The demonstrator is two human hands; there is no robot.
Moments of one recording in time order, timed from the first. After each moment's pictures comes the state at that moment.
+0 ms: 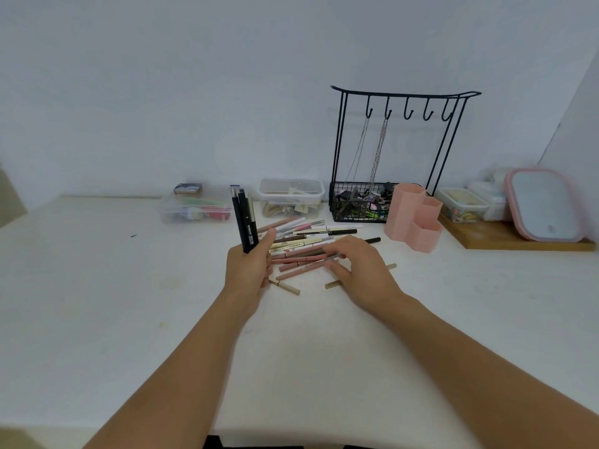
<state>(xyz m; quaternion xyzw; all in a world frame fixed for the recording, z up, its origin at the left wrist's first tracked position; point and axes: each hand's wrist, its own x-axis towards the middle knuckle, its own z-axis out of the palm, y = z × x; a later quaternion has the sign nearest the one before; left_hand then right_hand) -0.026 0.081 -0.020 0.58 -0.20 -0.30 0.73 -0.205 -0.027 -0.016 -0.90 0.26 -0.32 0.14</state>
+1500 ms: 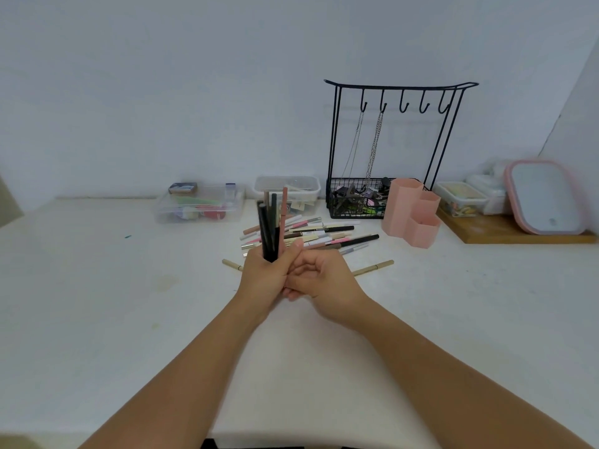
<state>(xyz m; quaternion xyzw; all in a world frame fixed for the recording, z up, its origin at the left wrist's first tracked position) -0.056 0.076 -0.029 0.53 -0.33 -0.32 0.71 -0.176 0.023 -0.013 -0.73 0.18 -0.29 0.59</state>
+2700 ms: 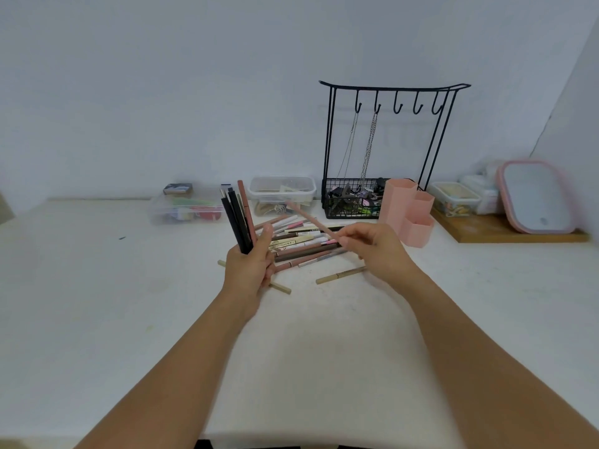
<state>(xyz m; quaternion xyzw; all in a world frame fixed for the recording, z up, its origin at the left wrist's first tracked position) -0.048 0.082 -0.012 0.54 -0.23 -0.33 0.74 -0.228 -0.059 0.007 -0.80 0.30 -0.35 0.39</state>
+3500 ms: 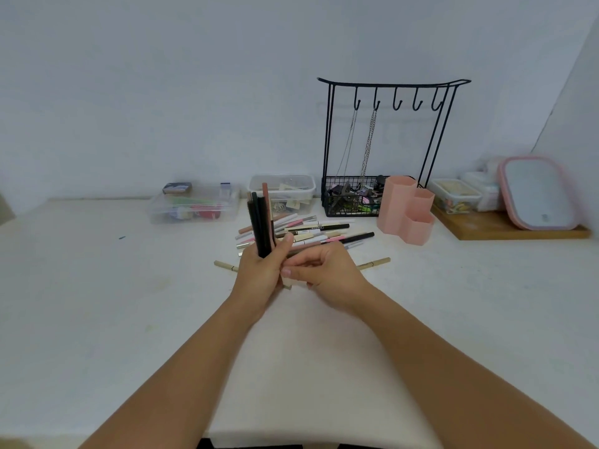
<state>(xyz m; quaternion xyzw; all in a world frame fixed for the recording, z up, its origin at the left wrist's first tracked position) -0.058 0.078 -0.024 0.54 -0.32 -0.32 0.71 -0.182 0.008 -0.009 -0.74 0.21 -0.31 0.56</state>
